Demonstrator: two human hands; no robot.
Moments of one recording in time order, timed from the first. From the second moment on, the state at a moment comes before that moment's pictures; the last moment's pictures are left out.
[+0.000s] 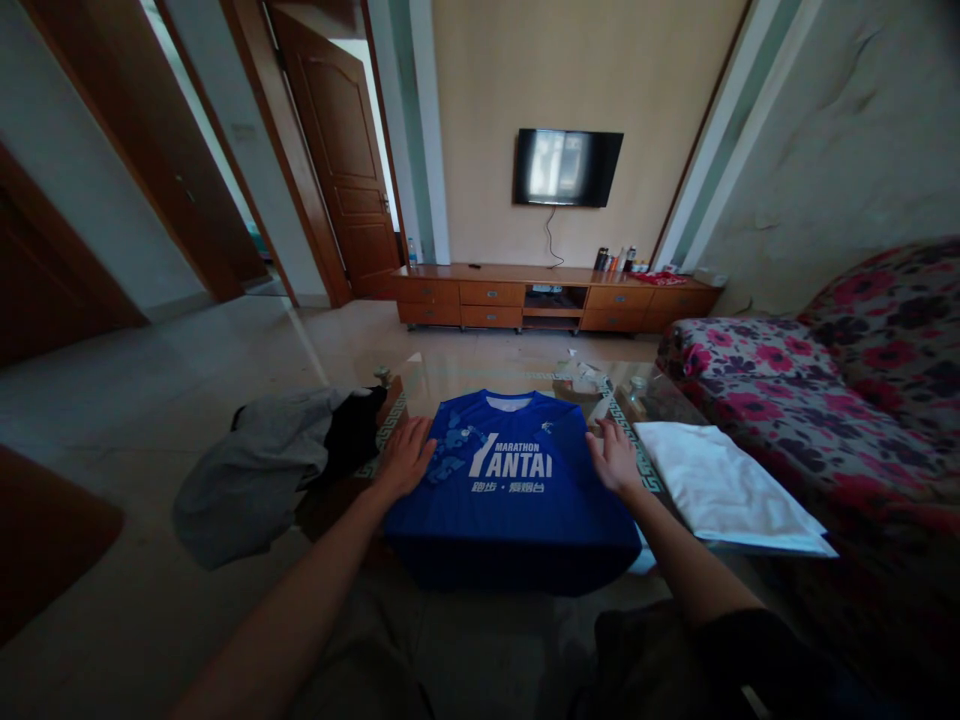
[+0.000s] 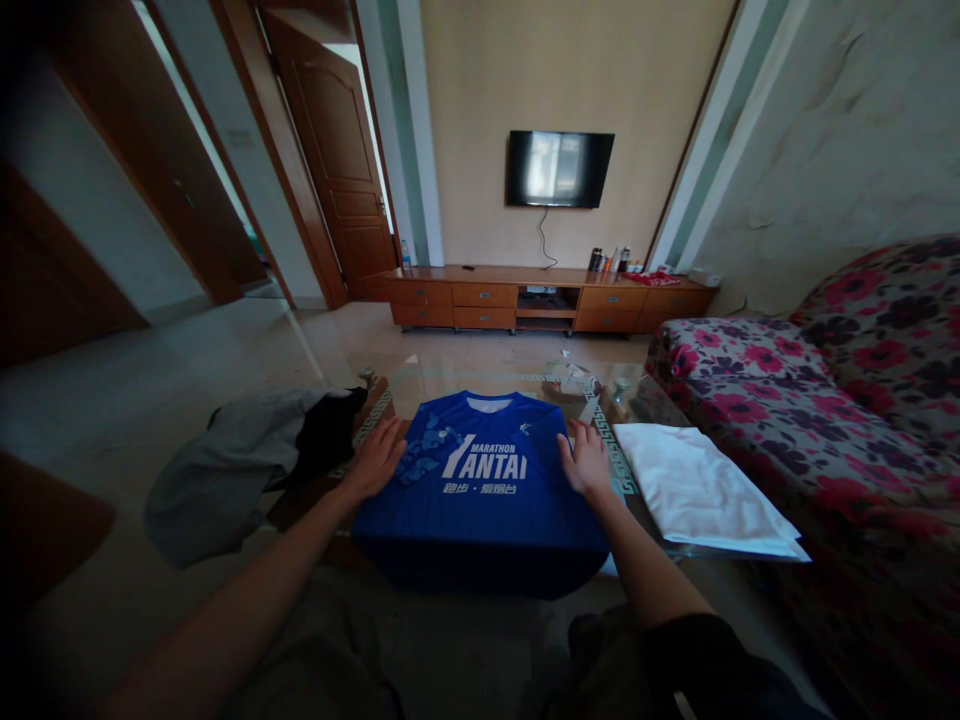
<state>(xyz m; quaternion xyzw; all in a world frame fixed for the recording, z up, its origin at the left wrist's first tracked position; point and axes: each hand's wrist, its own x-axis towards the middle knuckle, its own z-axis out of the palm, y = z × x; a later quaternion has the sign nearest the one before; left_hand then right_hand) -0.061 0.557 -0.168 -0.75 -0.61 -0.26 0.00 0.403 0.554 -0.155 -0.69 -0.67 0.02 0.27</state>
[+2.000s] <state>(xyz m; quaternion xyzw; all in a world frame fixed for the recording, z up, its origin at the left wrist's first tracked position) -0.117 0.459 -0.148 -0.35 -0.32 -0.24 -0.85 0.475 0.436 -0.149 -0.44 -0.37 0.73 0.37</state>
